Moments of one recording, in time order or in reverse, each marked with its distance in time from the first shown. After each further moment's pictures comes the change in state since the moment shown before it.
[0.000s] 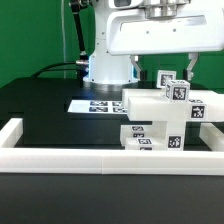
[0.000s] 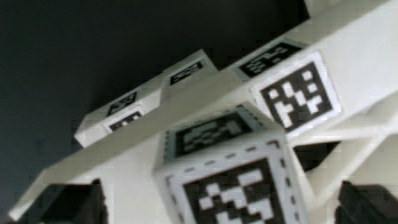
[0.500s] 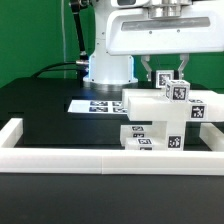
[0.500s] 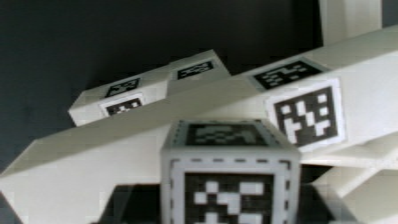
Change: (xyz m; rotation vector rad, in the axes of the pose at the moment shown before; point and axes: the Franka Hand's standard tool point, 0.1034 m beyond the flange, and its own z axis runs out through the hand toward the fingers) arm 0.000 0.000 0.001 -0.006 -0.001 -0.085
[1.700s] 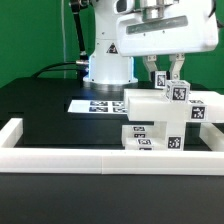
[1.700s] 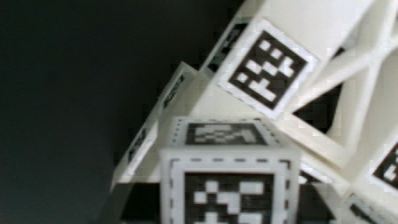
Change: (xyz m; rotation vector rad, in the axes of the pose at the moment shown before) arm 0.000 0.002 0.002 0.060 -0.012 0.823
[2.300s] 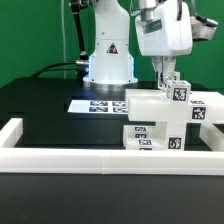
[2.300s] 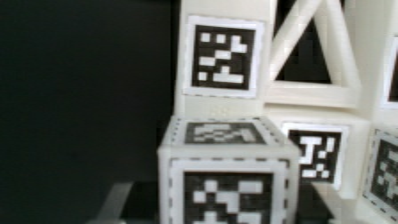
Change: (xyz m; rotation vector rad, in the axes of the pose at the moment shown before) arm -0.001 0.000 0.001 0.005 -0.014 0.446
